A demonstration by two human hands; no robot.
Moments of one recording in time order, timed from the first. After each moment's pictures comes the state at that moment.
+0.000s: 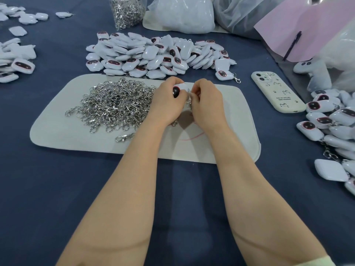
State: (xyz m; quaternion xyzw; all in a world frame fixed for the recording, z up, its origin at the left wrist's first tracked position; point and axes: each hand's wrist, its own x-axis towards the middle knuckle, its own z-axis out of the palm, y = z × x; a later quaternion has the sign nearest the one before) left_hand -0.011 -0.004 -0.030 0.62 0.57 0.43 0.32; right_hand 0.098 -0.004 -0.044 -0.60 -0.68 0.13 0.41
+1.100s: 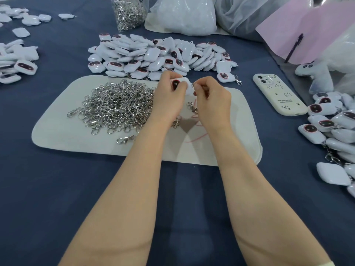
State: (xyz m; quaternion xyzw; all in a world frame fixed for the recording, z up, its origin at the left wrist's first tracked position) left_hand -0.005 -0.003 -0.024 0.51 0.54 0.53 0.40; right_hand 0.096 -0.010 -0.035 -0.58 -0.61 0.16 0.51
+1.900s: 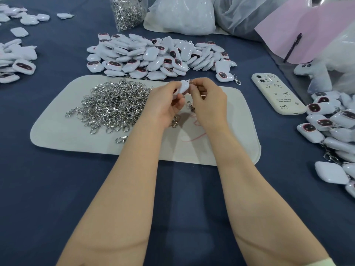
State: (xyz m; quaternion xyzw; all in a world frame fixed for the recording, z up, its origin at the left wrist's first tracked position) left_hand -0.009 -0.002 -0.019 0.22 0.45 0.56 0.66; right_hand 0.094 -0.006 -0.040 -0.57 -0.59 0.23 0.53
